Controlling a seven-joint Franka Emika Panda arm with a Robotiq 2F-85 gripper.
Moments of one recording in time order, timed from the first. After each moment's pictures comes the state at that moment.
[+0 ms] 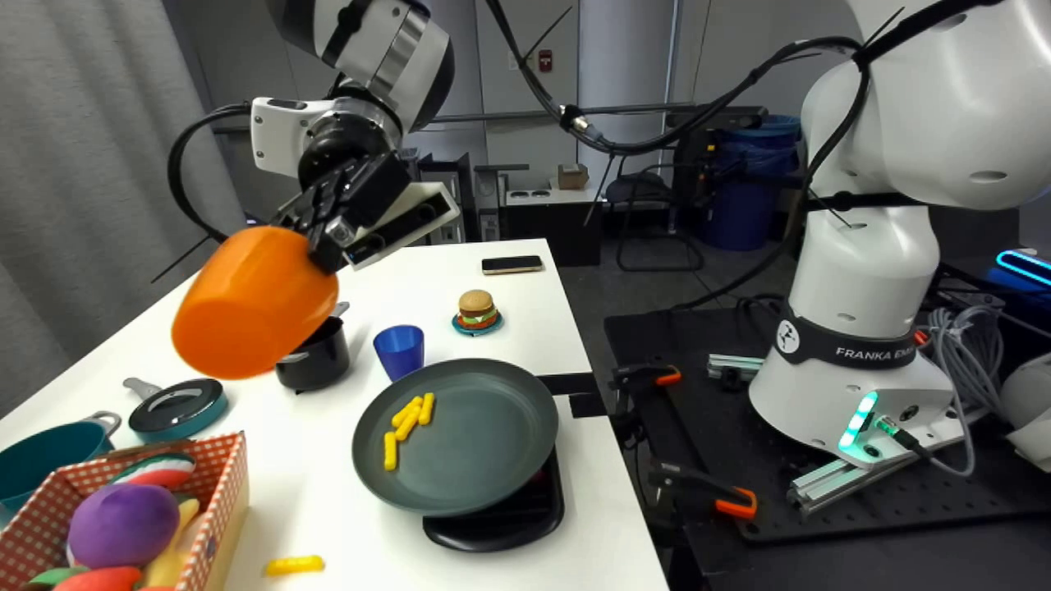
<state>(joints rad) -0.17 0.25 -0.16 -2.12 1.12 1.41 -1.98</state>
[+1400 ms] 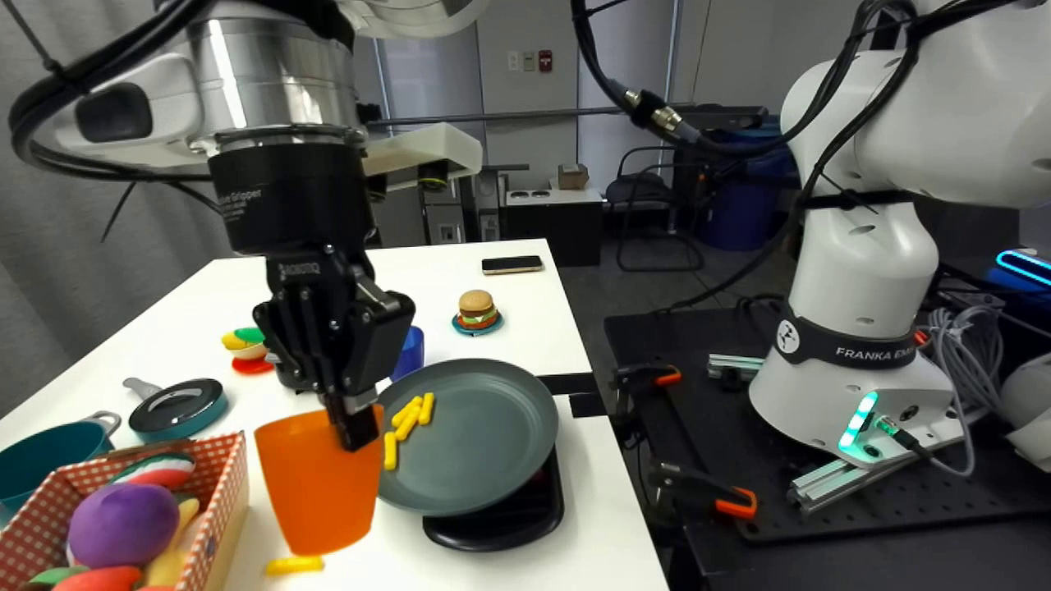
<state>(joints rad) 0.11 -0.05 0.12 -2.33 0.38 2.24 -0.98</state>
